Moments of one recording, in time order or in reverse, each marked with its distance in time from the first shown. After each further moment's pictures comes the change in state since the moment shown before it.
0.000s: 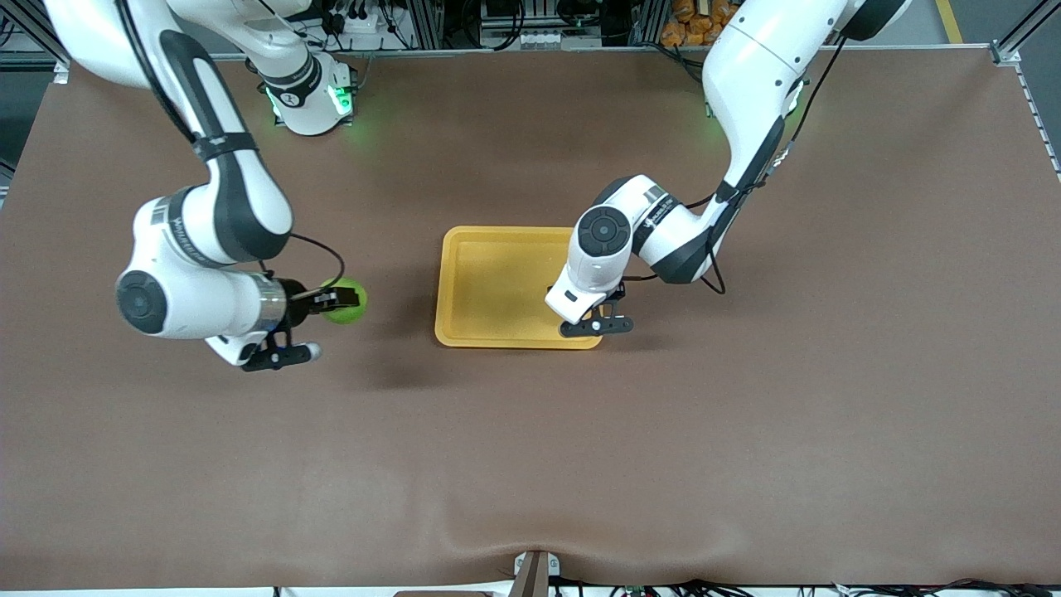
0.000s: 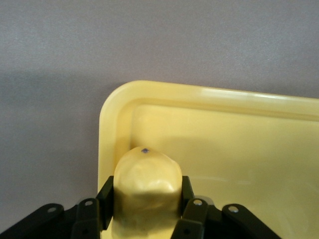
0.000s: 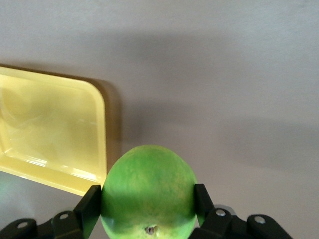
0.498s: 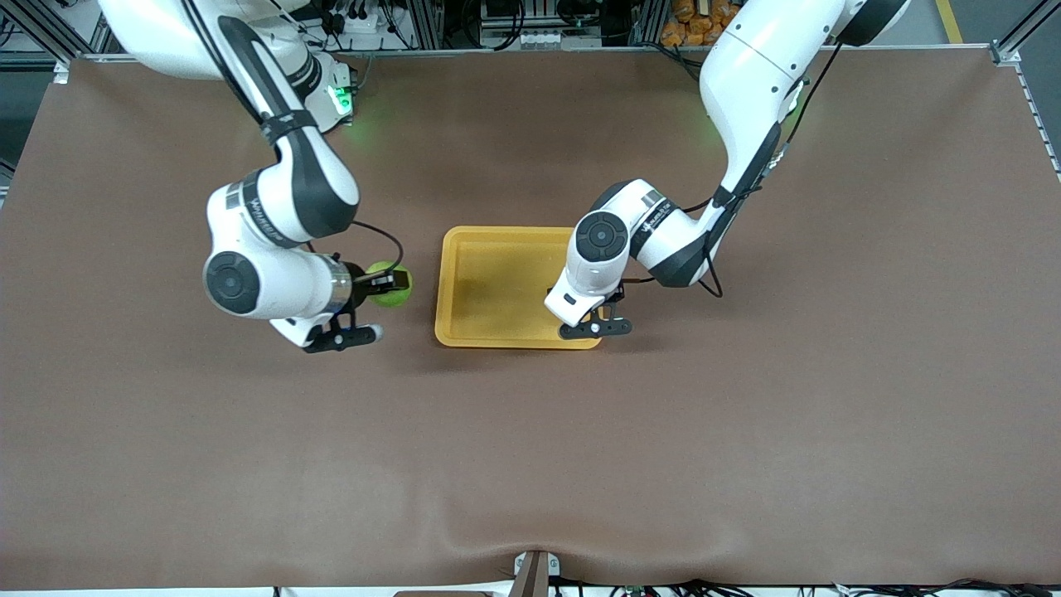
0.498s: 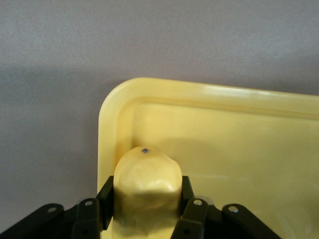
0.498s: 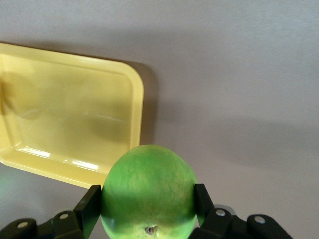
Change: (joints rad) left arm 0.000 0.020 0.002 0.006 0.001 -0.009 0.000; right arm 0.140 0.003 0.001 -0.020 0.000 0.040 0.114
